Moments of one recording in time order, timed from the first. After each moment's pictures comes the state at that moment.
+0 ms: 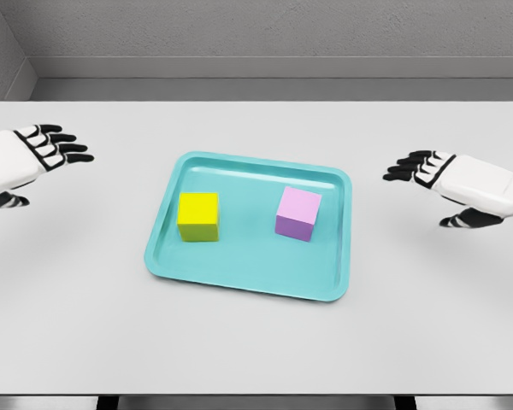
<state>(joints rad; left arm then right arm) -0.20 1.09 -0.20 -1.69 -0.54 -0.61 -0.25 -0.34 -1.11 0.55 -1.60 0.29 -0.61 0.14</state>
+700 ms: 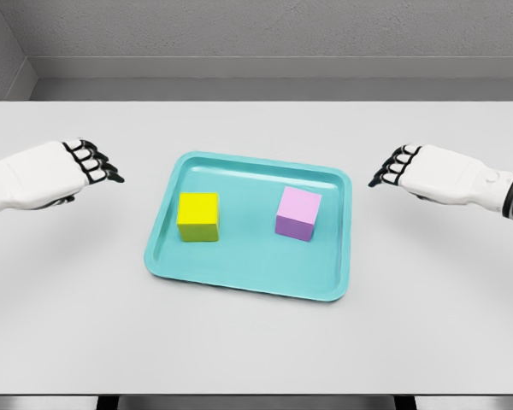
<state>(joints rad) -0.28 0.94 -0.29 -1.70 -0.74 -0.61 -0.29 -0.47 -0.88 0.48 -1.56 0.75 -0.61 0.30</state>
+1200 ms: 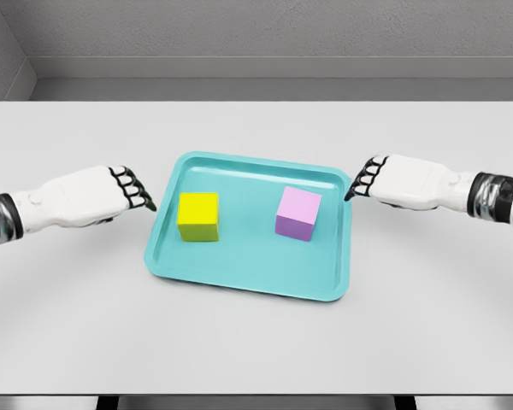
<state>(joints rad) -0.34 0.86 -0.41 -1.70 -0.76 -0.61 -0.36 -0.55 -0.83 0.62 -1.55 0.73 -0.61 0.38</state>
